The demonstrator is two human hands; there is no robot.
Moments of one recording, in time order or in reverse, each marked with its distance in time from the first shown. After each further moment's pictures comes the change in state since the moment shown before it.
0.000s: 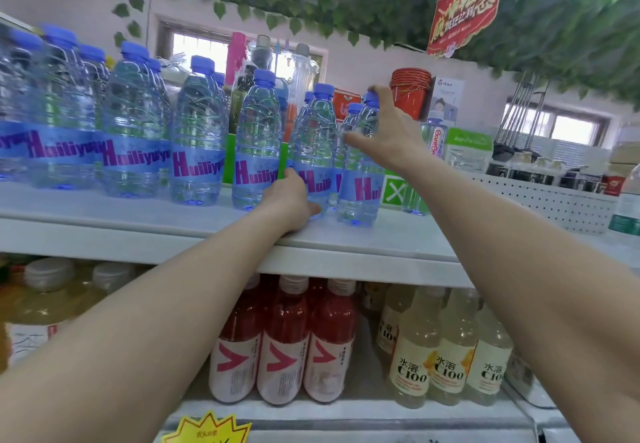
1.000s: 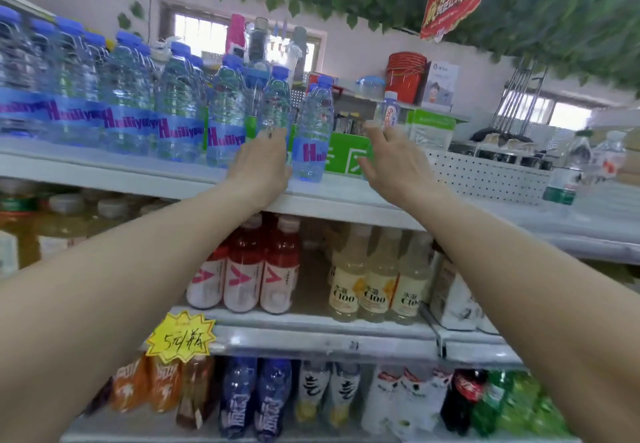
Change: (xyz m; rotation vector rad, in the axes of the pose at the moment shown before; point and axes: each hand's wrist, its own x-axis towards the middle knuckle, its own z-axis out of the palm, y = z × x) left_hand -0.116 0.060 -0.010 0.243 0.262 0.187; right_hand -0.139 0.050 -0.094 -0.358 -0.110 -0.157
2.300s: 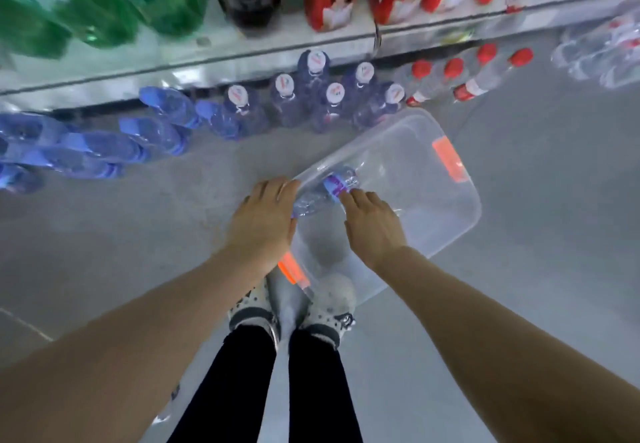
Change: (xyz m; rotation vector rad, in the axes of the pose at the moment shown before) left_hand -0.885 -0.104 0.601 -0.155 -1.146 0.088; right_hand -1.016 -0.171 0.491 0.293 -1.364 0.241
